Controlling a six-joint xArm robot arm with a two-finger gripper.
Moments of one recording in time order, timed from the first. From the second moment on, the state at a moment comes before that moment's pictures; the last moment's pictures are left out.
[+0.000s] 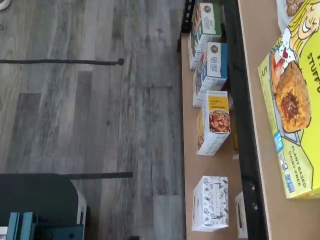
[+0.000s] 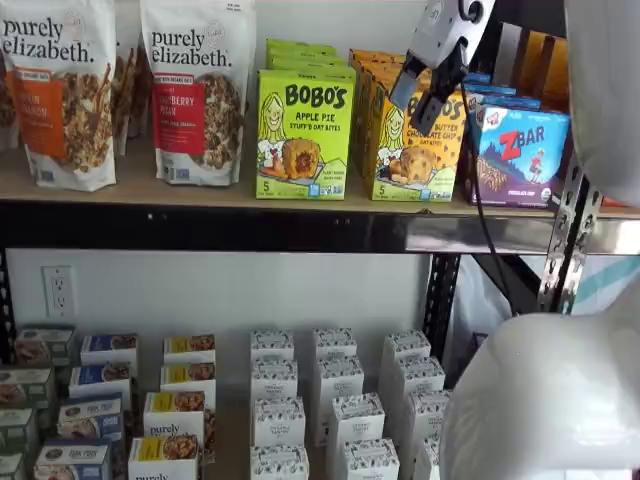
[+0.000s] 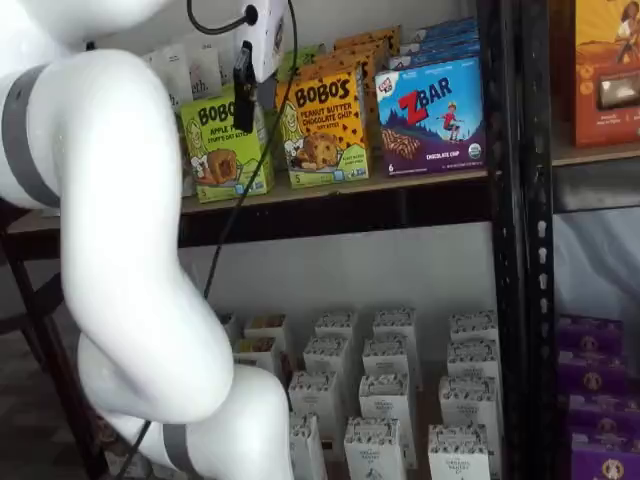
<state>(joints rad) -0.14 -0.43 -1.34 0.44 1.76 -1.60</state>
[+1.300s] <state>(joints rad) -0.23 -0.36 -1.43 0.54 1.72 -1.65</state>
